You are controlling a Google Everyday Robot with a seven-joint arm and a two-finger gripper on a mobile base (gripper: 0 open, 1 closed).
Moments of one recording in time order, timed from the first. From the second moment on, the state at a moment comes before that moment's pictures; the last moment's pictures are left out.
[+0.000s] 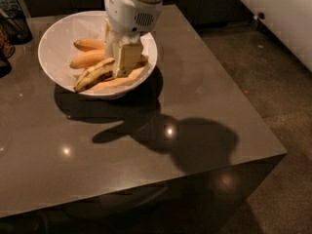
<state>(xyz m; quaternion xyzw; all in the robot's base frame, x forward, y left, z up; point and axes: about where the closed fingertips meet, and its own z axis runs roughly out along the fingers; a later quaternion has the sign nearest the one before) 0.517 0.073 0.978 -0.84 0.51 0.06 0.21</state>
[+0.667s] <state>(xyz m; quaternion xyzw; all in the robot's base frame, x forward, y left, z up) 0.428 0.044 0.998 -0.81 0.56 0.07 0.18</state>
